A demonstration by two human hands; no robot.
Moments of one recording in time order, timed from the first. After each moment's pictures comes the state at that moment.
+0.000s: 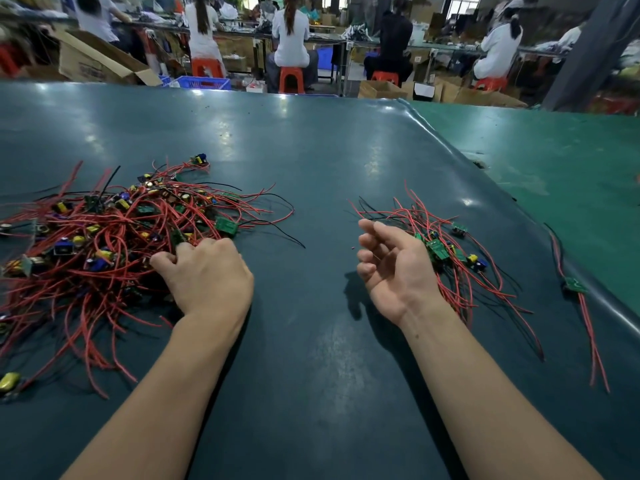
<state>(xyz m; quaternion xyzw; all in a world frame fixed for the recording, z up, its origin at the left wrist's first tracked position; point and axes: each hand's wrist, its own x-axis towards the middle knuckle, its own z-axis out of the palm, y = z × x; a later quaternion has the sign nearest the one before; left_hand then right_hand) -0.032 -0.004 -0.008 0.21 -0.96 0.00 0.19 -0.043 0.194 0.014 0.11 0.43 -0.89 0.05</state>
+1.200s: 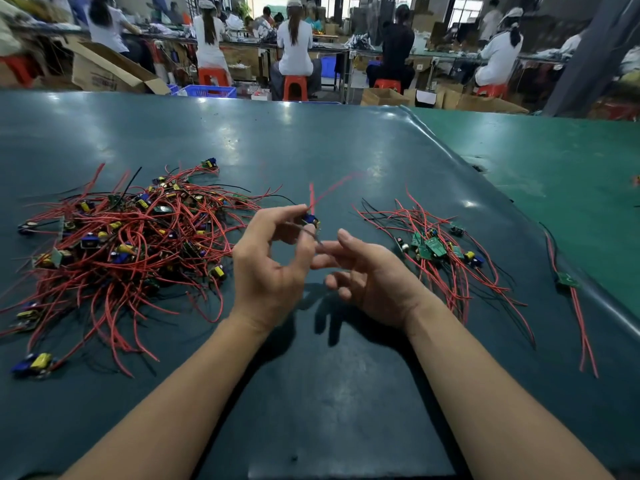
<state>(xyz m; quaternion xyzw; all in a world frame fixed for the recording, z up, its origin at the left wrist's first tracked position) -0.012 0.035 0.001 -0.17 -0.72 -0.51 0.43 -0.029 0.188 0.006 -0.06 0.55 -0.80 0.24</state>
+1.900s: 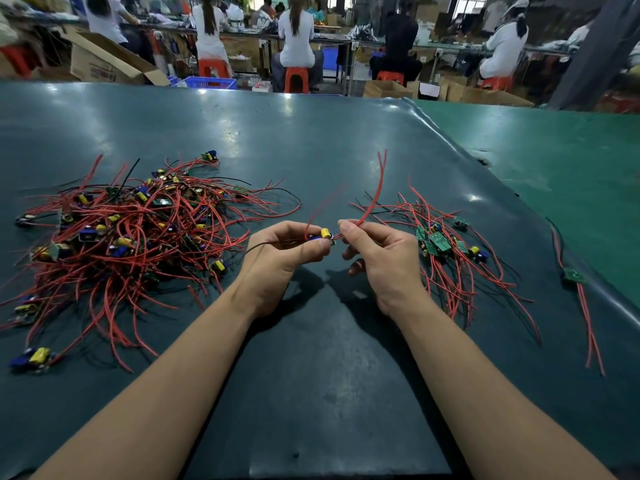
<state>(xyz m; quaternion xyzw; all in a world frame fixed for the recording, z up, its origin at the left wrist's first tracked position) -0.033 0.024 -0.012 -0.08 -0.61 -0.79 0.03 -0.033 0.179 -0.003 -0.04 0.65 -0.75 -0.11</state>
